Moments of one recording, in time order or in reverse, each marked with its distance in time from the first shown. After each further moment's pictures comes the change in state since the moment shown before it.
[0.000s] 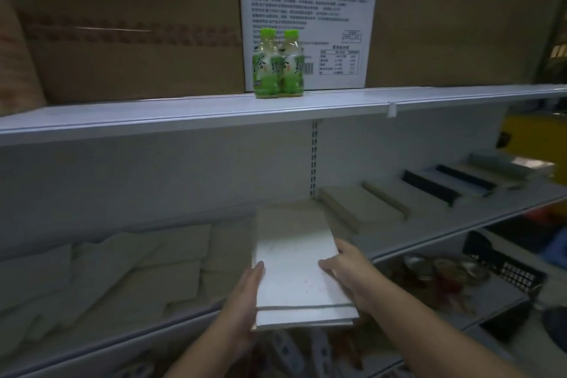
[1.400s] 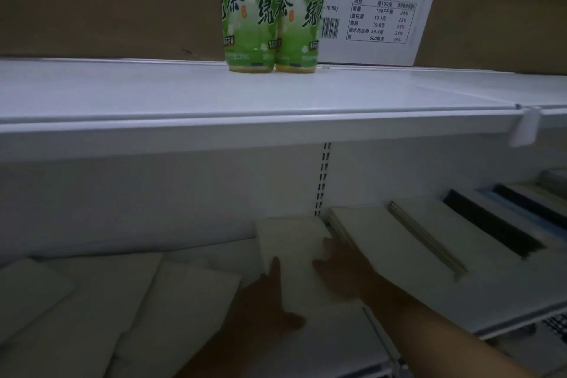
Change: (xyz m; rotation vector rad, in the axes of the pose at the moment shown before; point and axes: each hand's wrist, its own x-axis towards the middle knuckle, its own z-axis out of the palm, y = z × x) left_hand 0.203 0.019 0.075 1.527 -0.046 0.108; right_hand 0.247 -0.014 -0.043 -1.047 -0.062 -0.092
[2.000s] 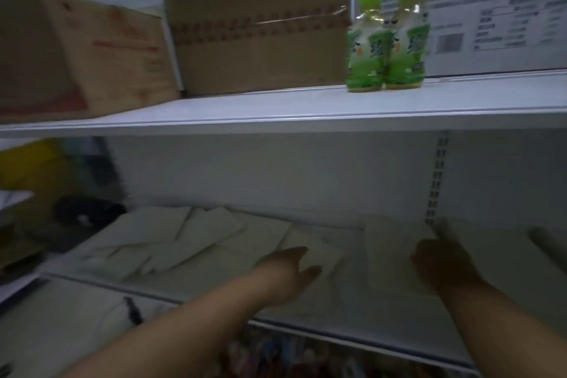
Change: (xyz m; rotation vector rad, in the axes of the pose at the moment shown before) left_hand -0.146 -0.030 -0.062 0.077 0.177 -0.287; right_hand -0.025 -0.024 -0.008 -0.367 0.123 -0.203
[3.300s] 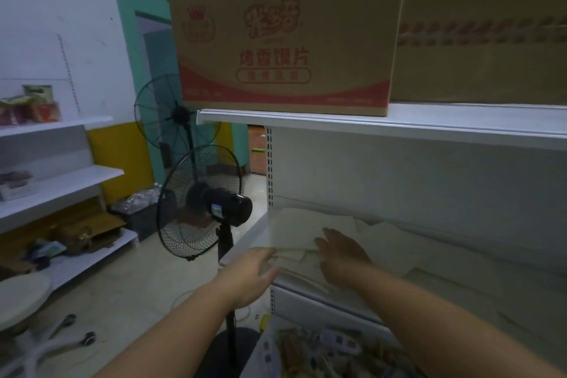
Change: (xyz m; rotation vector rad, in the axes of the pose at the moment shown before) left_hand -0.118 -0.465 -0.067 -0.199 0.268 -0.123; right_hand -0.096 -0.536 0.056 -0.158 0.020 -0.800
